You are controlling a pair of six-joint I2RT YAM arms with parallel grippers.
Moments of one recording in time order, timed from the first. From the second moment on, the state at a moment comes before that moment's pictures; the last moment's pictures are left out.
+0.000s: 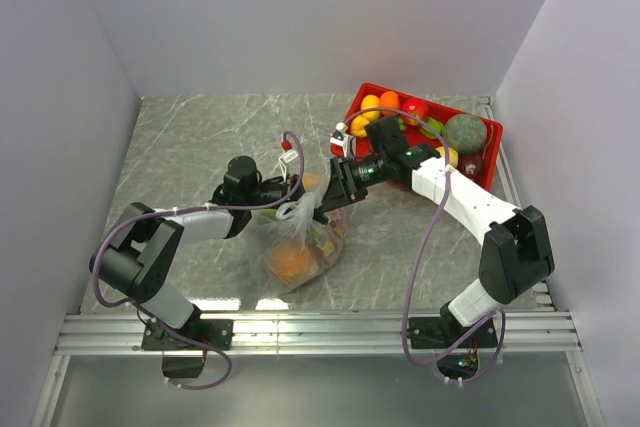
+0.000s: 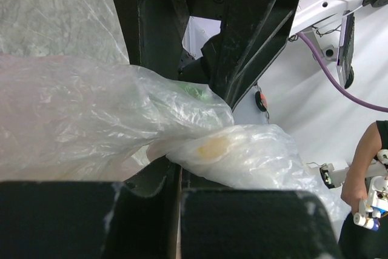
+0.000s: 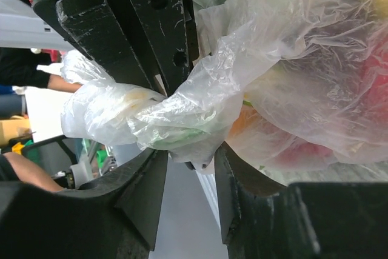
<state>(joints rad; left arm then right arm) -0.51 1.57 0.67 0.84 1.16 -0.81 0.51 1.56 1.24 -0.56 -0.91 0.29</state>
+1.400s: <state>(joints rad) -0.51 1.56 0.68 0.80 1.16 -0.78 0.54 1.56 1.32 -0.67 -0.88 0.17</state>
